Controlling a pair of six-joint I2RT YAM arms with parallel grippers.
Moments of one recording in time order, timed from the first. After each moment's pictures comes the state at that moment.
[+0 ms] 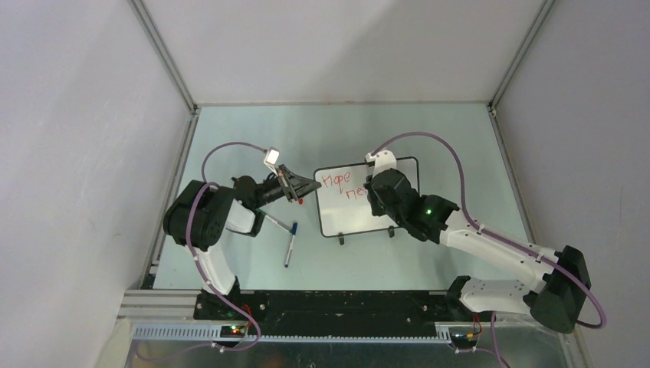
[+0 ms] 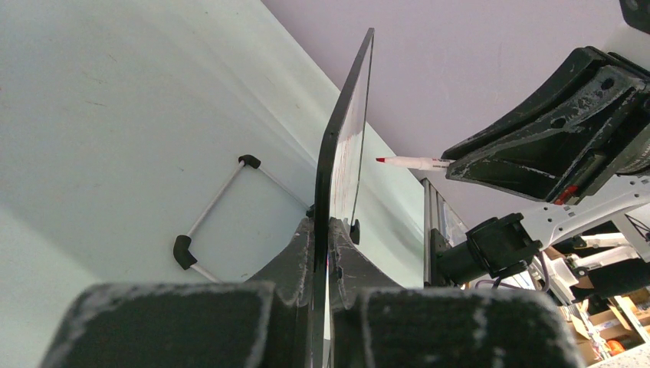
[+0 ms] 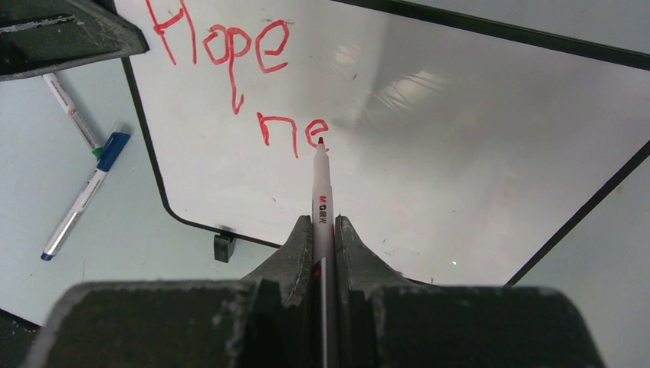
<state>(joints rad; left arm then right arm) -0.26 1.81 0.46 1.51 0.86 -0.89 0.91 1.17 0.96 -0.43 0.41 0.32</state>
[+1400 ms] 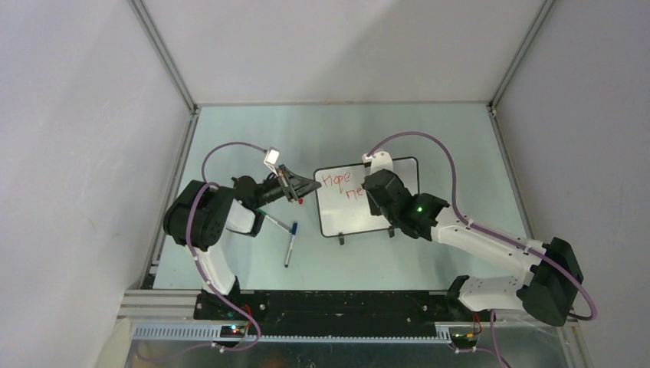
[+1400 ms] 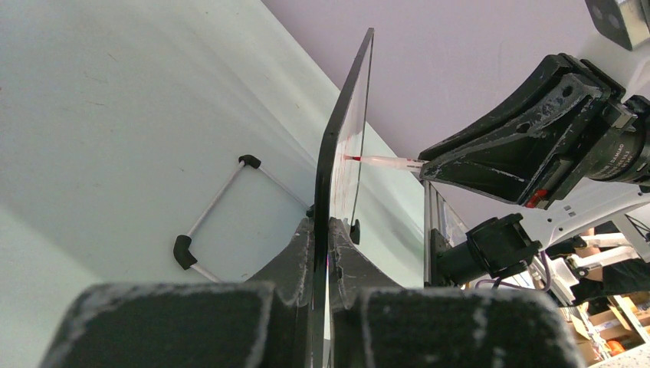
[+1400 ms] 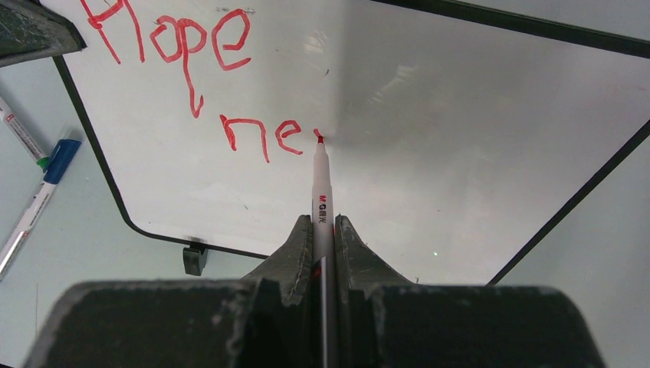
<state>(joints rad) -0.26 1.81 0.46 1.51 0.86 -0.89 0.90 1.24 0.96 -0.42 0.48 0.32</state>
